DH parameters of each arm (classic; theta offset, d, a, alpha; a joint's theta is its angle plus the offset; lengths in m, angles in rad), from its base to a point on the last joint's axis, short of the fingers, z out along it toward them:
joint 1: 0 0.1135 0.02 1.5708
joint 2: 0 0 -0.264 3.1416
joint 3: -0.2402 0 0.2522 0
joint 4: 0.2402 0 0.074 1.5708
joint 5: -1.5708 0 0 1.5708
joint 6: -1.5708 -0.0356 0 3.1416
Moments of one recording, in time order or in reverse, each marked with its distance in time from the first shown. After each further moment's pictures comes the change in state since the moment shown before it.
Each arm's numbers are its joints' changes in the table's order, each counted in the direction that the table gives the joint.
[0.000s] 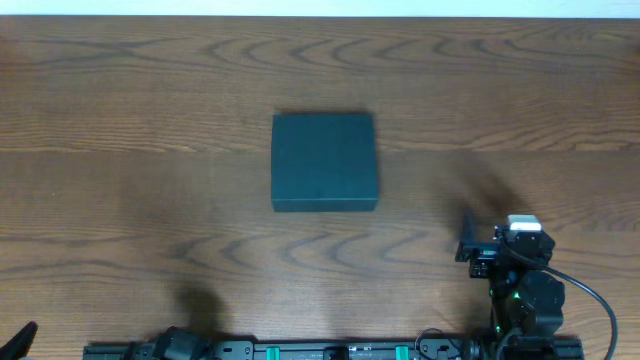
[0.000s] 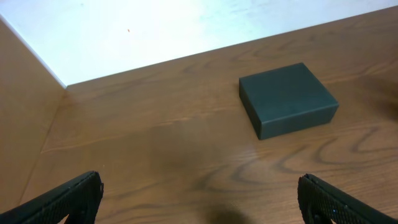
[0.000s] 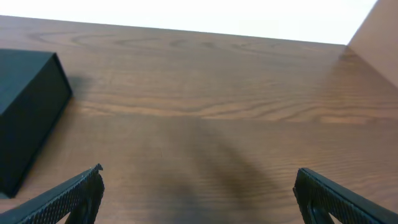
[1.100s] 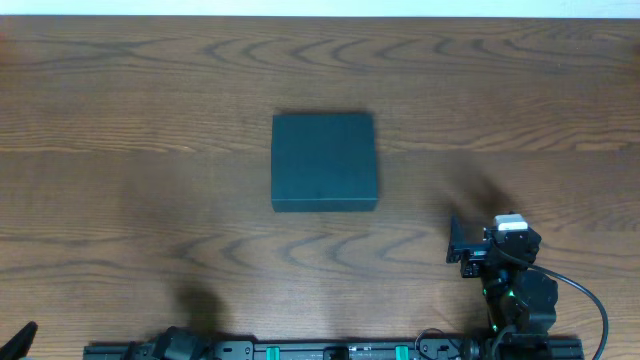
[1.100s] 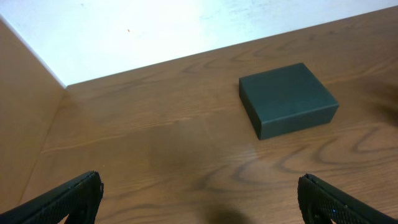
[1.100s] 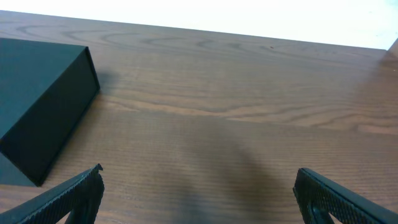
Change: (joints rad) left arm 0.000 0.000 0.000 0.000 0.000 0.000; right arm 0.000 0.020 0.067 -0.059 0.096 0.005
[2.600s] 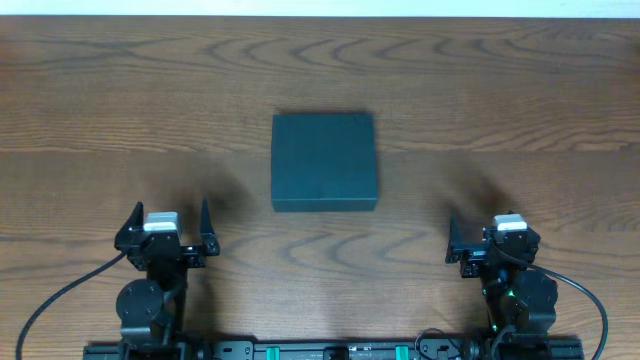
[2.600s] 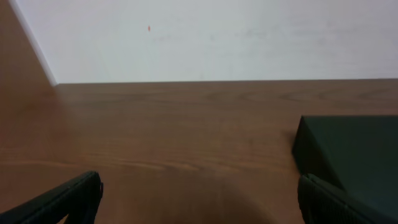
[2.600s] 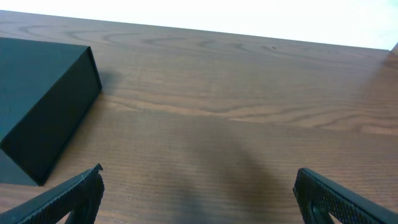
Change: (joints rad) left arm 0.336 0.460 1.609 -1.440 -0.117 0.050; right arm 0.000 0.000 0.003 -0.004 0.007 0.000
